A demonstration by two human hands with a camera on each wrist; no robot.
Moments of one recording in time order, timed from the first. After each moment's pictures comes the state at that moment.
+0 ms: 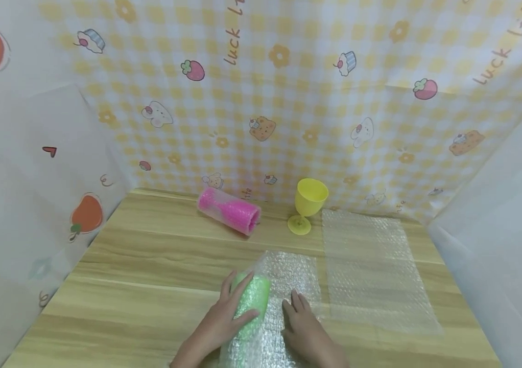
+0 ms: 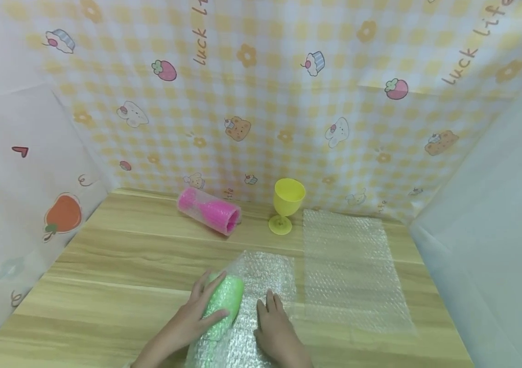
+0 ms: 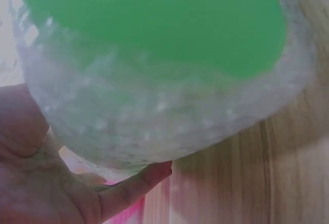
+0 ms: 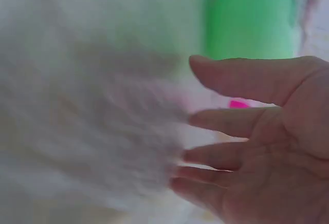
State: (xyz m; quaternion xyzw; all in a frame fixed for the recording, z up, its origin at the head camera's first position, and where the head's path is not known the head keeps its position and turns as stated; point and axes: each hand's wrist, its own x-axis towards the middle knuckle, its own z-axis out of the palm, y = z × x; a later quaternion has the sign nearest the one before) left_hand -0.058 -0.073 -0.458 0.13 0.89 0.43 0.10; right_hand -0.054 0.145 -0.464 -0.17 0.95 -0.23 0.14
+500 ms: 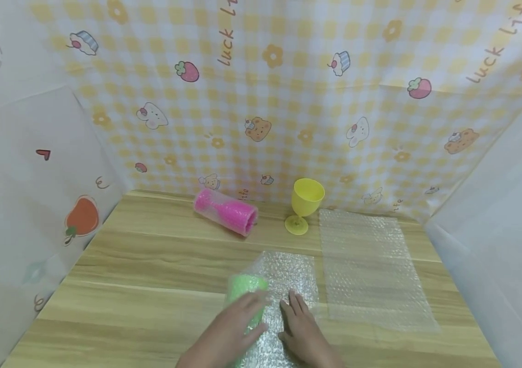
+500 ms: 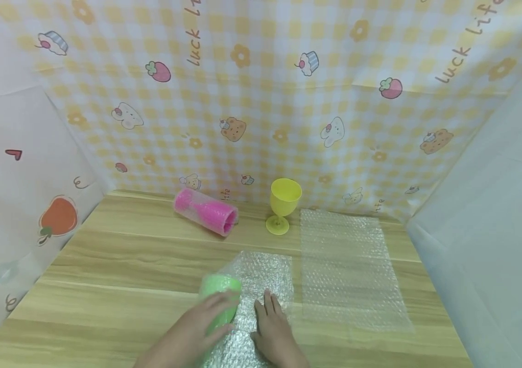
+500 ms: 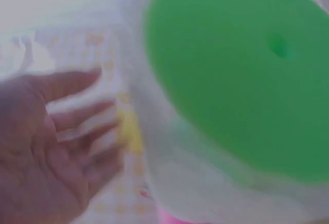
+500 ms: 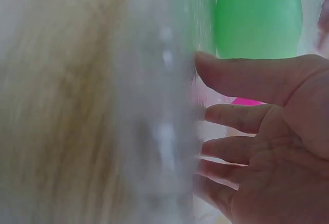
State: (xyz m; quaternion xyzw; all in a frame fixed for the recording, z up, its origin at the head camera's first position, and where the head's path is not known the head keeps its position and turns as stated) left_hand -0.040 -0.056 -0.413 0.29 0.91 0.31 0.04; right_hand -0.047 0.147 -0.476 -0.16 0.95 -0.24 0.11
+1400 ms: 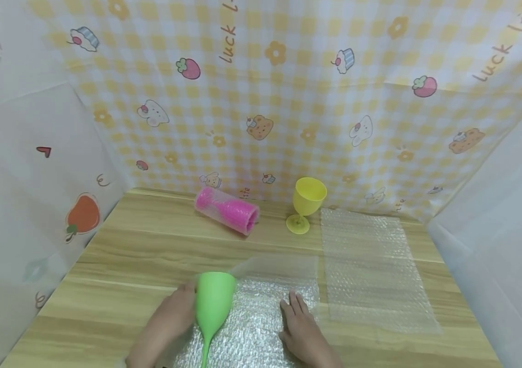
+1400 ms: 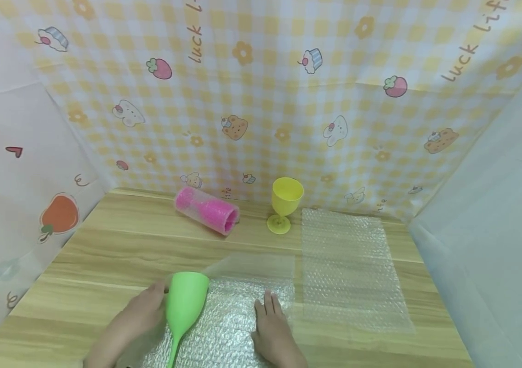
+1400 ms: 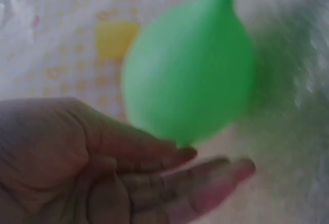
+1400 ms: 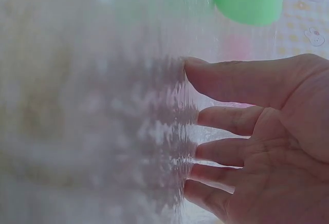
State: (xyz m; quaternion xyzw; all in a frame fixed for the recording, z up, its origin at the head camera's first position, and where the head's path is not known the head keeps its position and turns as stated) left_hand -0.062 -0.137 -0.423 0.03 0.95 0.30 0.11; right_hand -0.050 0.145 -0.475 -0.16 0.95 -0.24 0.13
